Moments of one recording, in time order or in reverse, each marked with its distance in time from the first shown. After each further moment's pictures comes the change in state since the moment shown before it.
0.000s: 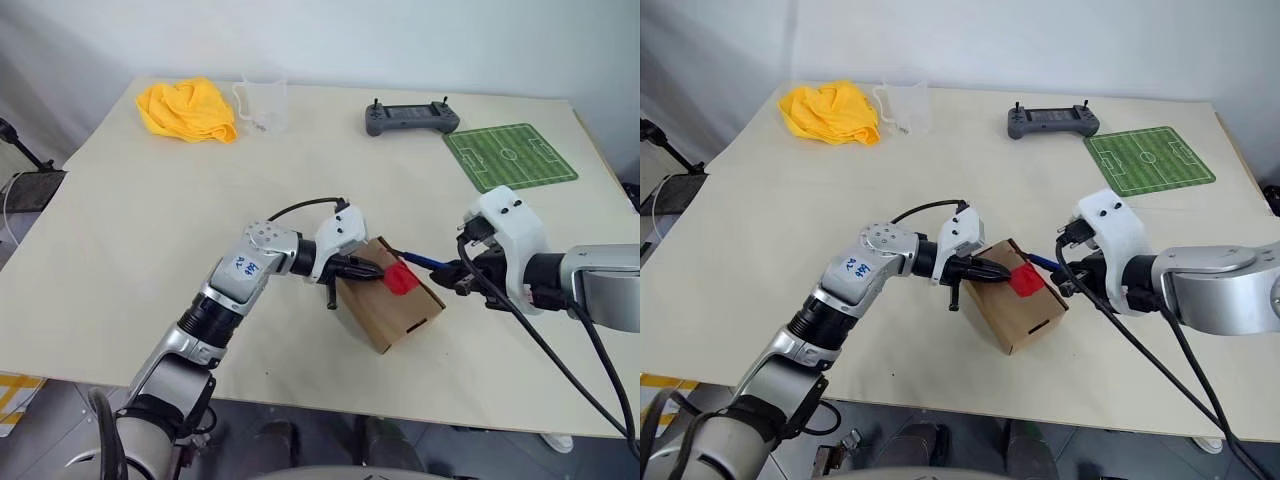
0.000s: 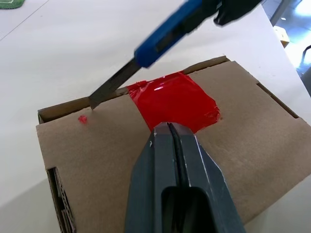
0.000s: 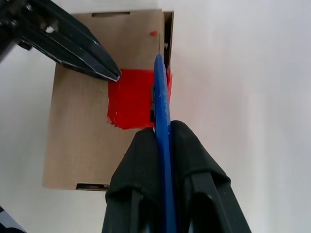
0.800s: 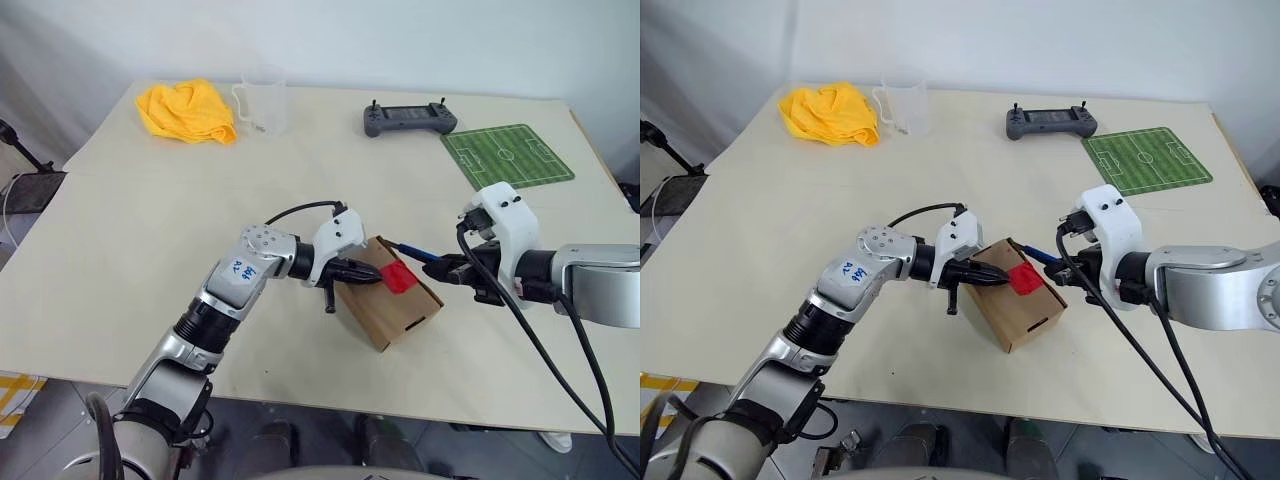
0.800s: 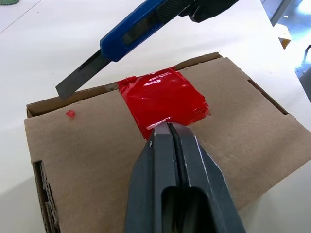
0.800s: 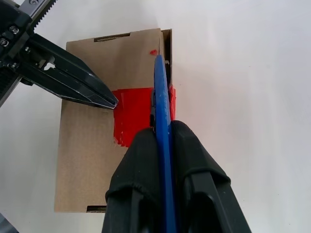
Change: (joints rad) left arm 0.016 0.013 -0.002 -0.038 0.000 0.027 0.004; right arm 0.039 0.066 -0.030 0.037 0.002 -0.056 -0.014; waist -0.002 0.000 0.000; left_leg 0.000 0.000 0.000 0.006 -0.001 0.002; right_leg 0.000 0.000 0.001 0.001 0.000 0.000
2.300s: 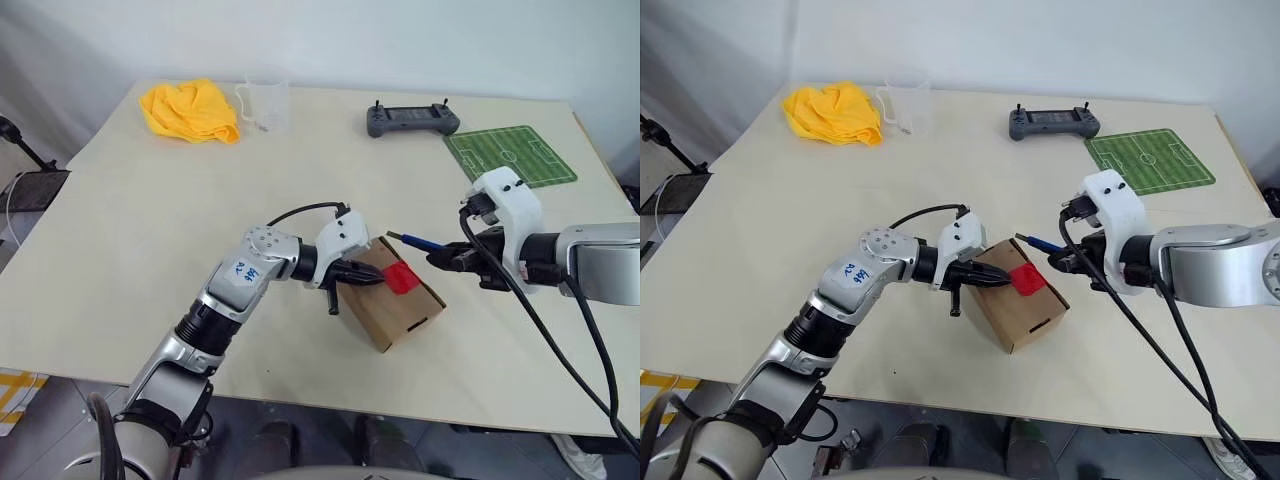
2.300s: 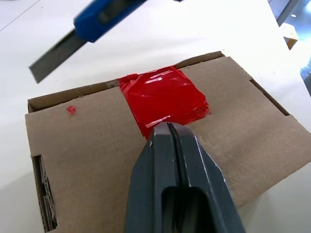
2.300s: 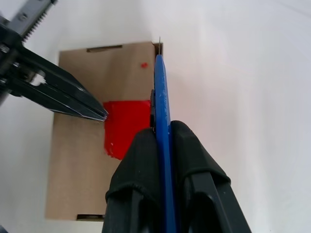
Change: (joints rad) left arm 0.005 -0.002 -0.012 -0.039 0.000 0.051 0.034; right arm -0.106 0.031 0.036 0.095 -0.030 0.101 0.019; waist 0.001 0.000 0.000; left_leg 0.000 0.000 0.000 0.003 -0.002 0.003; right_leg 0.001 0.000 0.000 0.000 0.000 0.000
